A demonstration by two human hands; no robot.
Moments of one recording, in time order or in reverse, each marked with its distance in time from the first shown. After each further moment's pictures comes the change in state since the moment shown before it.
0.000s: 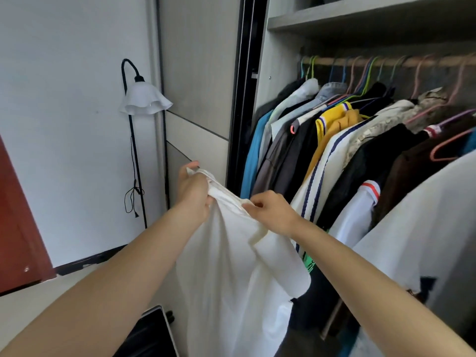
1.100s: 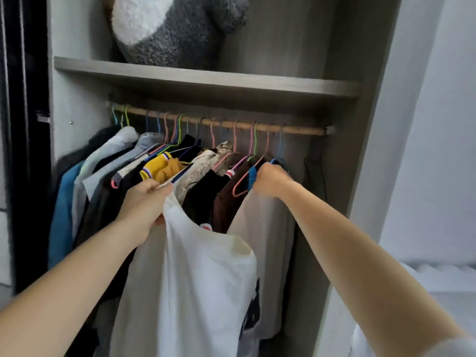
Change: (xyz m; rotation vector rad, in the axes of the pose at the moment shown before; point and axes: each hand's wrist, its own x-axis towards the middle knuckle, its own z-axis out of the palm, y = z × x) left_hand -0.041 -0.014 0.192 0.267 -0.829 0.115; right_hand -0.103 0.026 -0.278 -0.607 0.506 0.865
